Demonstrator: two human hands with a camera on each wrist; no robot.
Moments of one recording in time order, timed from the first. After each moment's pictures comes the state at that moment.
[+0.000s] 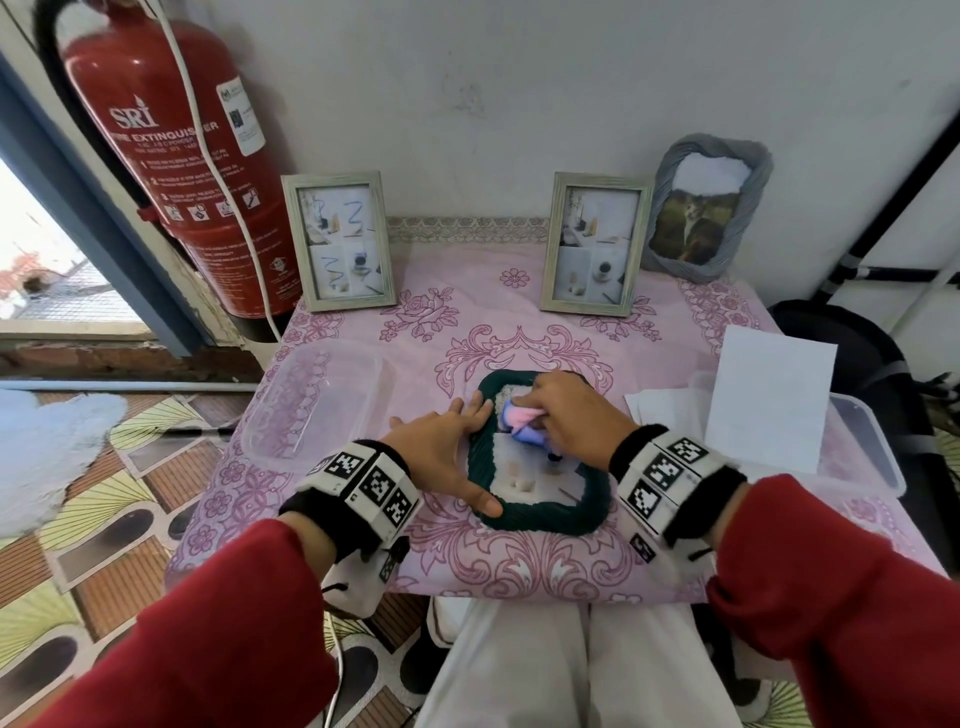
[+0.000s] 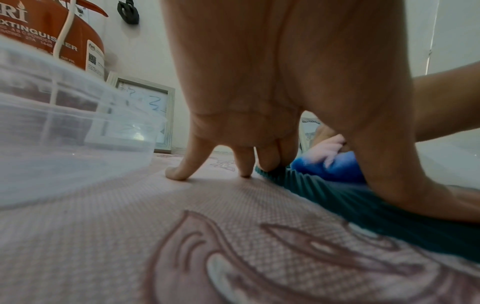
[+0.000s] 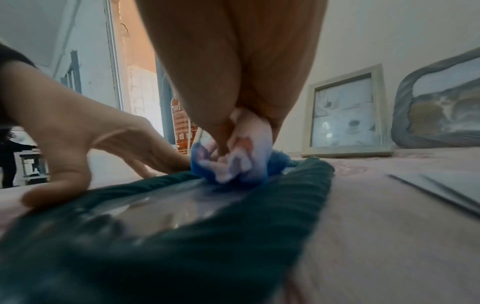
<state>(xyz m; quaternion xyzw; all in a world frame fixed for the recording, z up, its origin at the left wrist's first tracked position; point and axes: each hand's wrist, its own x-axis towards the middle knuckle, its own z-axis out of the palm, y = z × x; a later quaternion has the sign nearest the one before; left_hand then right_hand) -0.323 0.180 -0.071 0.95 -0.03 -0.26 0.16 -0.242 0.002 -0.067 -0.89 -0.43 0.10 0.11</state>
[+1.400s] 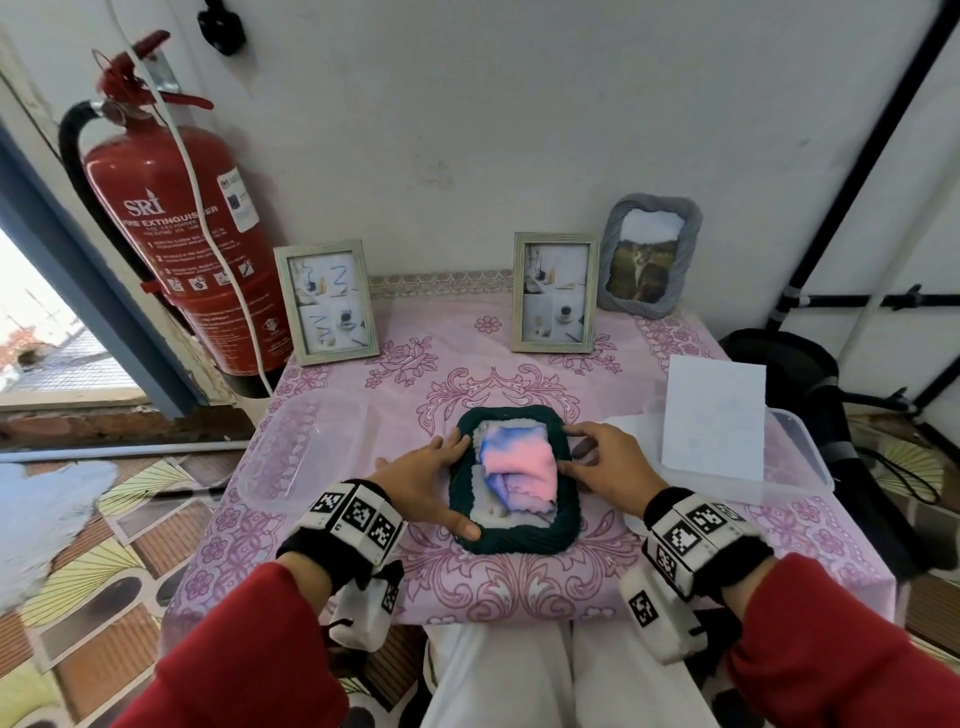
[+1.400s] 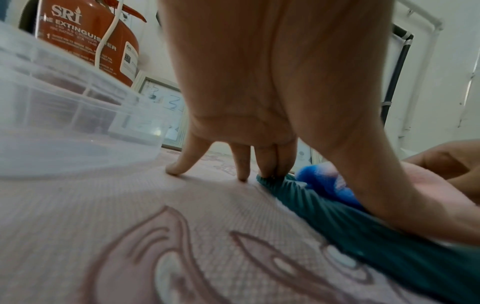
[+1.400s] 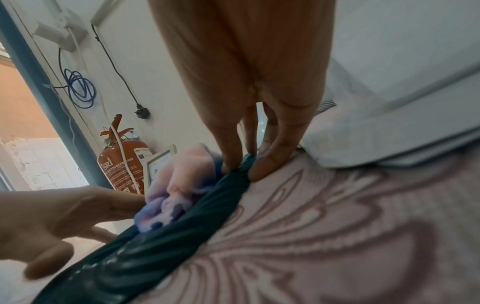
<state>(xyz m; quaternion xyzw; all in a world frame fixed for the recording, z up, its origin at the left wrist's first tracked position) -0.328 0.179 -0.070 0.95 -0.02 -0.23 0.23 -0.257 -0.061 -0.087 -0.90 -0.16 0.09 0.40</state>
